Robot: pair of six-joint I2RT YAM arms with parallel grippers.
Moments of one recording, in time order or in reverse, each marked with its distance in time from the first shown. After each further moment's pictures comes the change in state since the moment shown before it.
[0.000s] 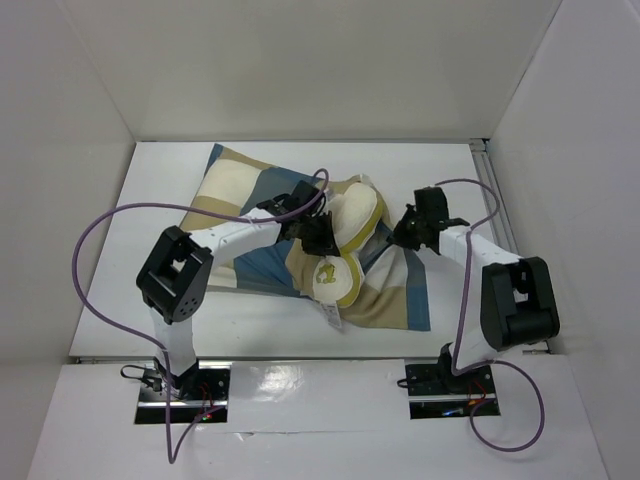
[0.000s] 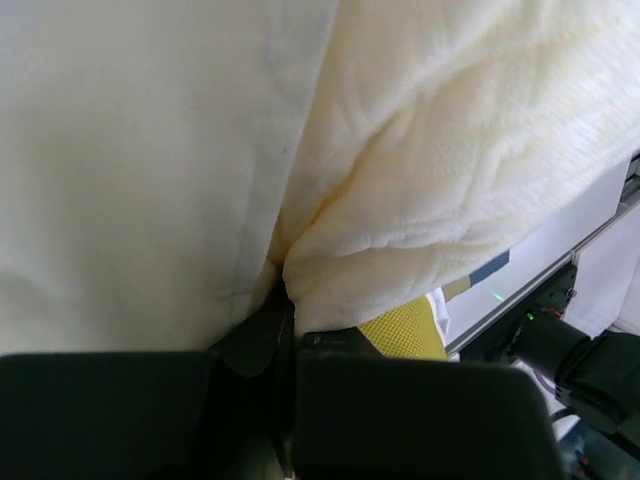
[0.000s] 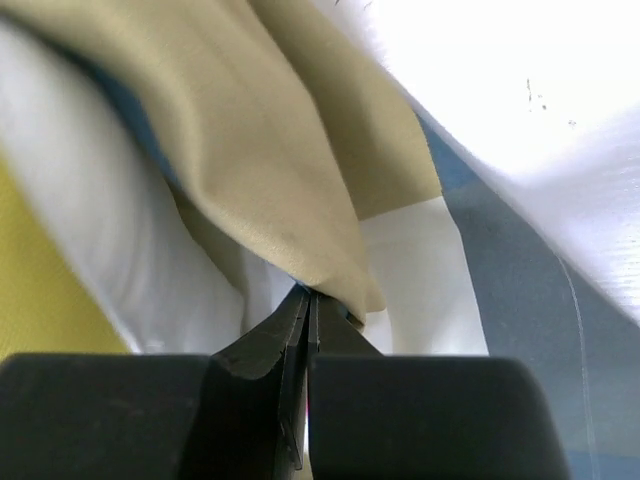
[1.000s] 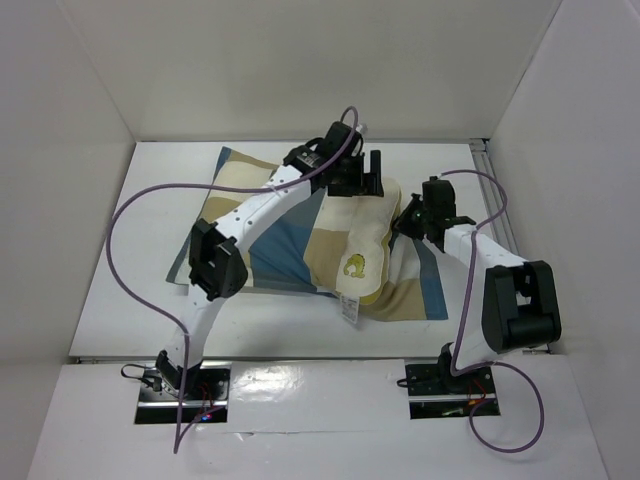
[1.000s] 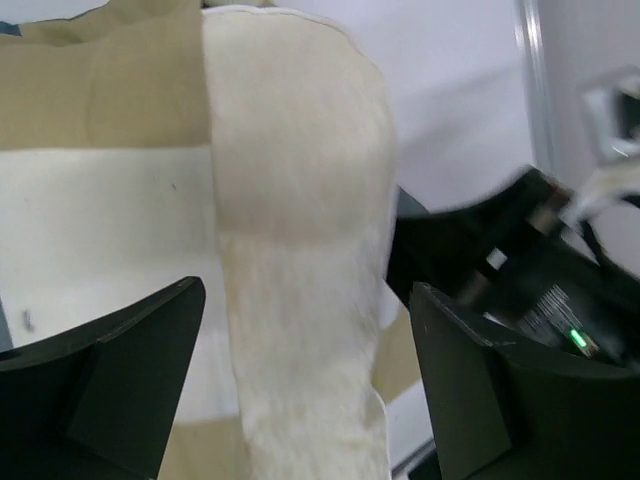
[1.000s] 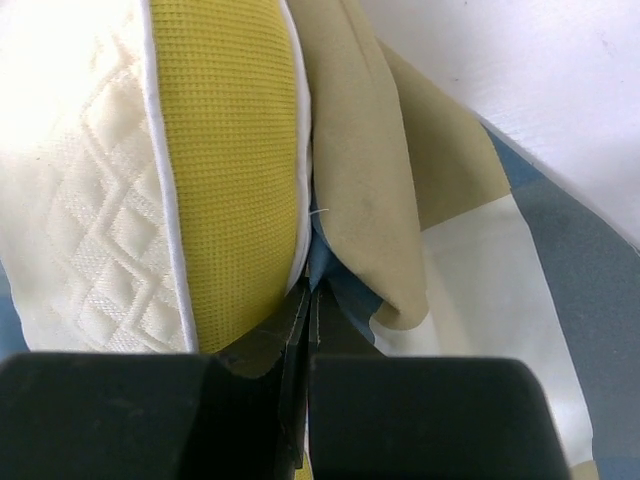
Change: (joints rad) left arm -0.043 0.325 0.921 -0.354 -0.196 0.071; right arm -0.057 -0.021 0.014 0.092 -0.088 -0.006
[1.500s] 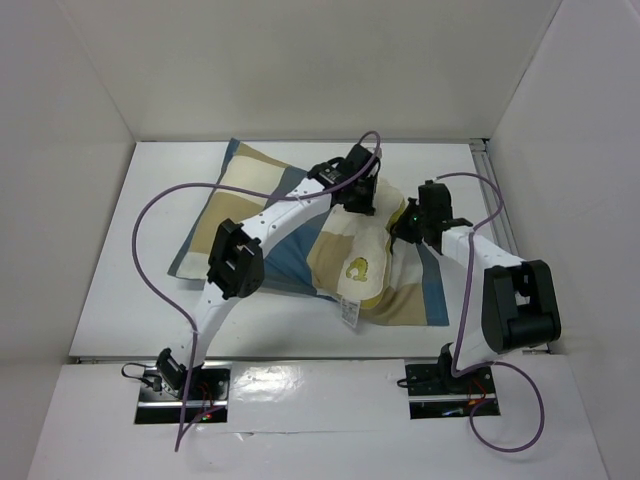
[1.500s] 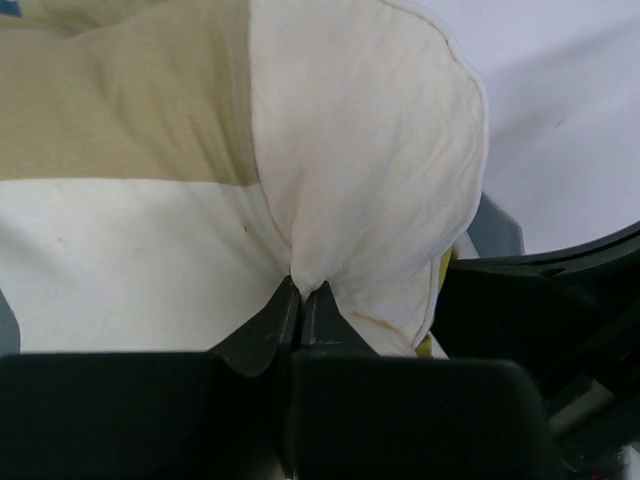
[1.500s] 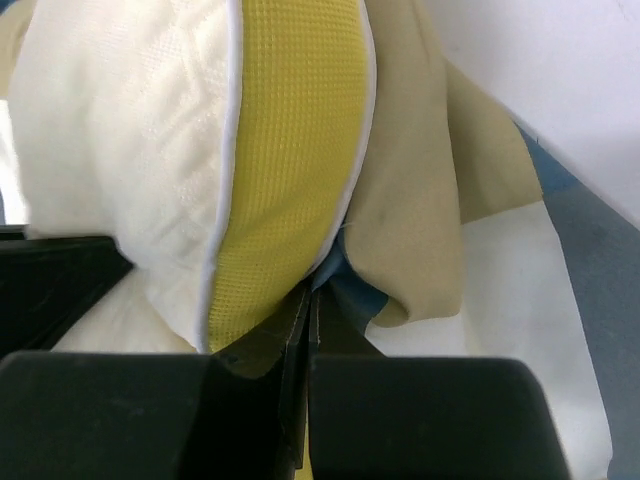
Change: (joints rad) left arm -0.056 0.160 0.044 0.009 -0.102 0.040; right arm 0.023 0.000 -0.016 -0.008 0.009 -0.008
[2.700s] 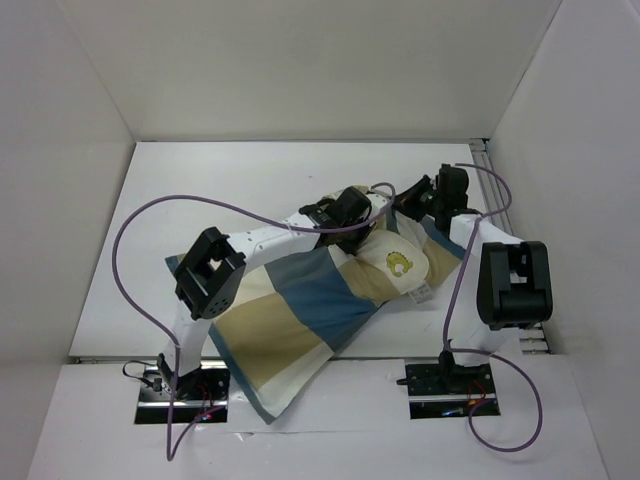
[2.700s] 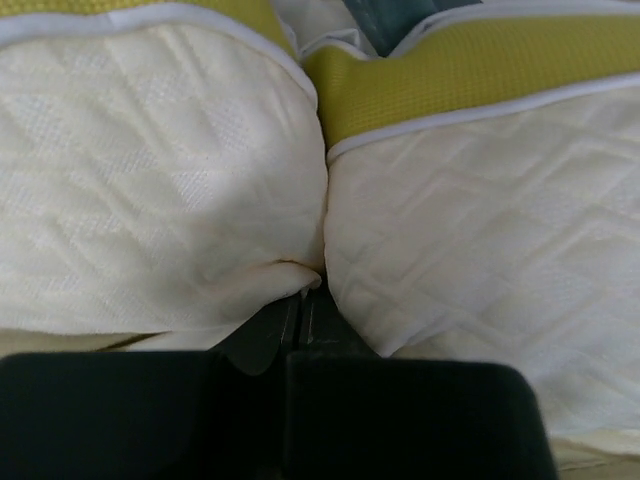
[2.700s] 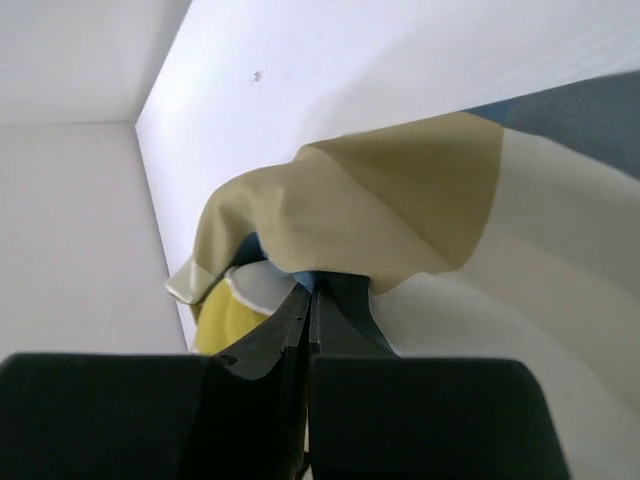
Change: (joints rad) left arm -0.098 -0.335 -0.735 0.354 0.030 0.435; right arm -0.152 0.137 0.087 0.262 -0.295 0.257
